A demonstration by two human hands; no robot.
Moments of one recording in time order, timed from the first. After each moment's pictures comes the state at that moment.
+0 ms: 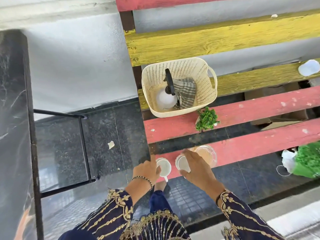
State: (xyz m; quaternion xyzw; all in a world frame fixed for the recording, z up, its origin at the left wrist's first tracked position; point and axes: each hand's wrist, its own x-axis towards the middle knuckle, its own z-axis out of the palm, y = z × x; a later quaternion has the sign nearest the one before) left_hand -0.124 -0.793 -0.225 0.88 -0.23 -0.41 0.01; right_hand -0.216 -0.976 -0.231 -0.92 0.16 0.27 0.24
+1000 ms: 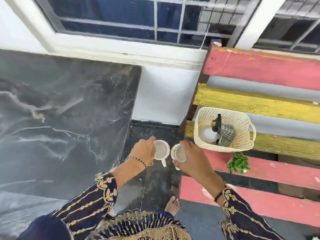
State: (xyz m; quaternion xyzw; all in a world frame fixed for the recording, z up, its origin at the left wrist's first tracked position) left_hand -0.046 -0.646 -0.047 0.95 -0.05 -0.26 0.18; right_hand -0.091 -0.839 -0.044 -0.96 0.00 0.17 0.22
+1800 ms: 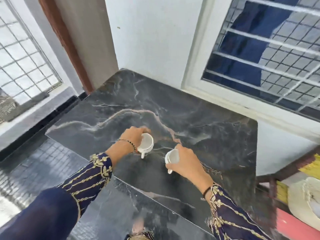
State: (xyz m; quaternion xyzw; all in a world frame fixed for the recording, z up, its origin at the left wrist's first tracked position) left_hand -0.007 -0.083 0.045 0.98 0.08 -0.16 0.12; right_hand -0.023 -0.306 0.035 -0.95 -0.11 0.22 0.21
